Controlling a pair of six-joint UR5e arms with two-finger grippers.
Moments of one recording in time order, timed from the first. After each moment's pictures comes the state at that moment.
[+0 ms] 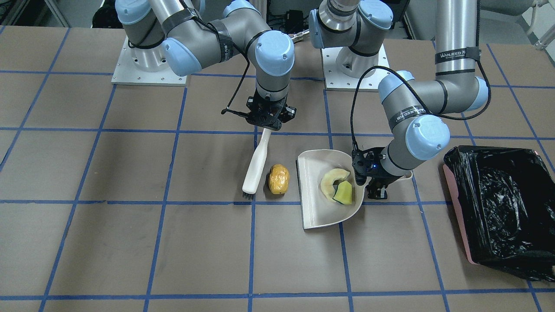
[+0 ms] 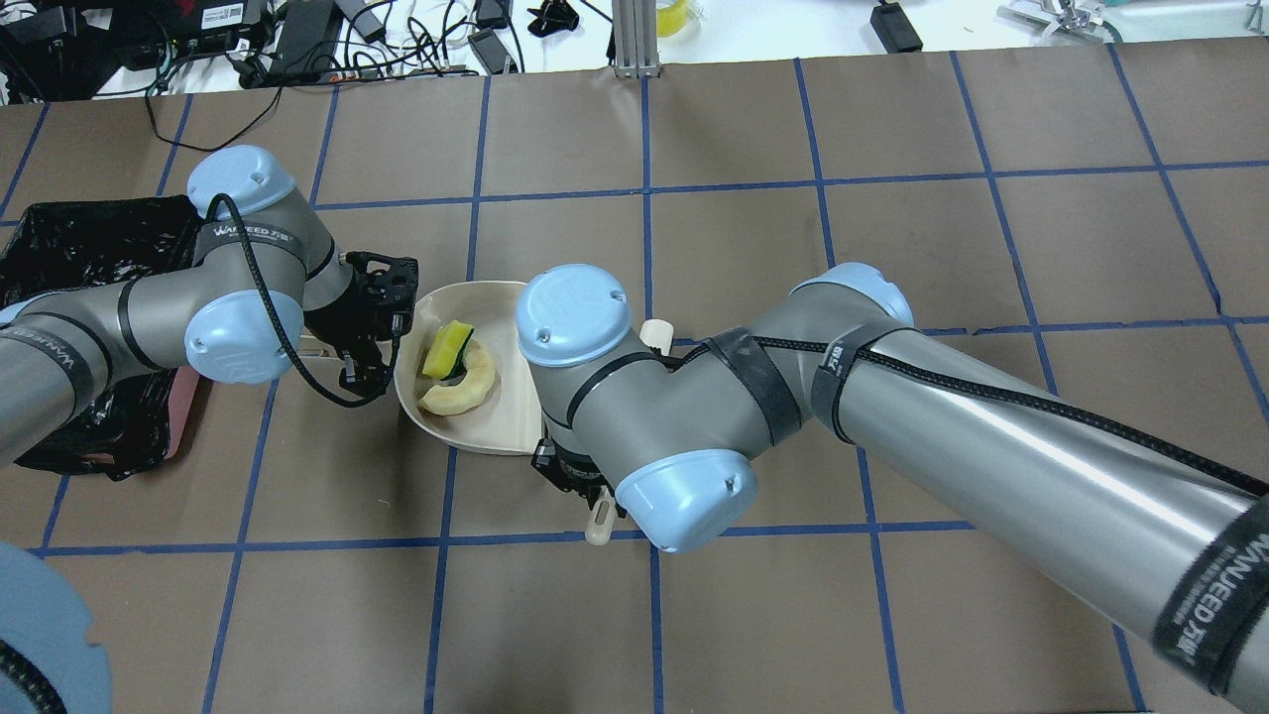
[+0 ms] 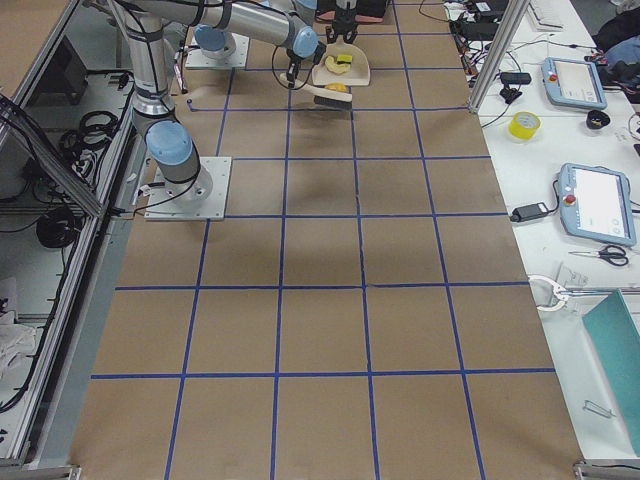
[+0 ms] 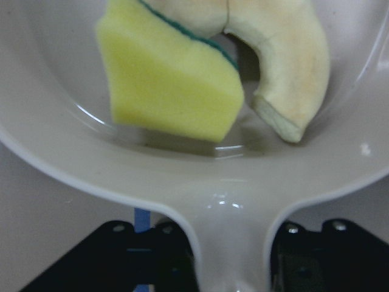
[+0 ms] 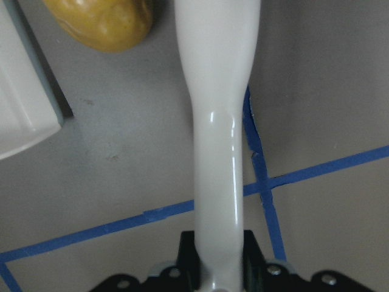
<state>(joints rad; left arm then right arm) -1.41 -1.89 -1.96 -1.00 1.54 1.68 2.16 -1.29 1.87 -2.01 -1.47 0.87</state>
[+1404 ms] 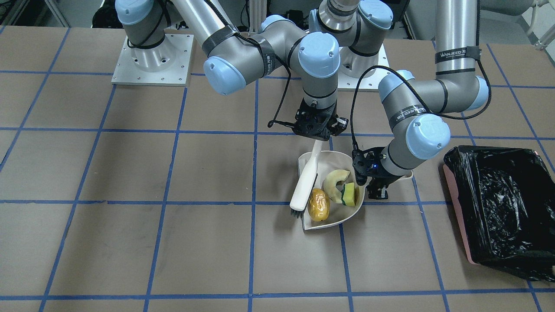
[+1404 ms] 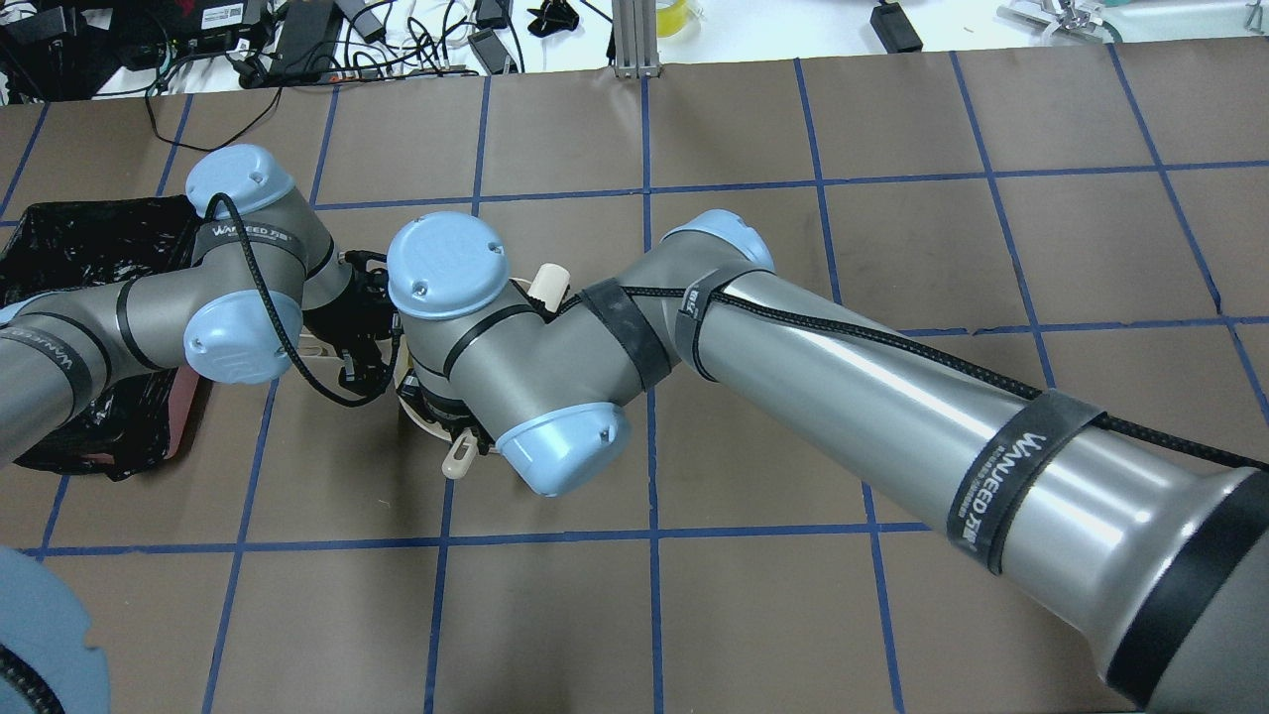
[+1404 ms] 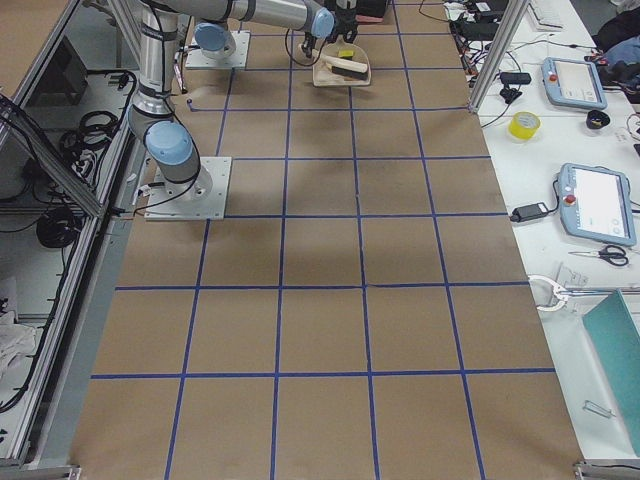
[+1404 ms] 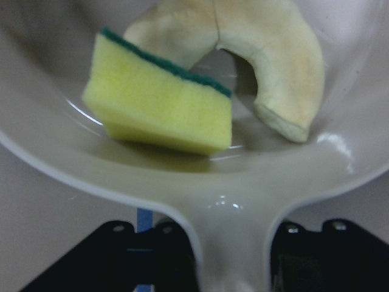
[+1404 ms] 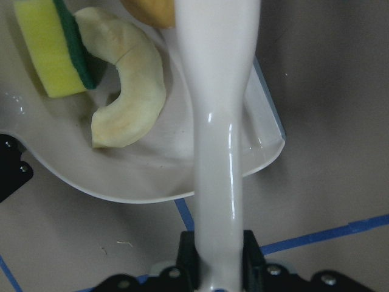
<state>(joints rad) -1.41 -1.88 -1.96 -0.99 1.54 1.67 2.25 -1.12 1.59 -2.12 -1.38 1.06</state>
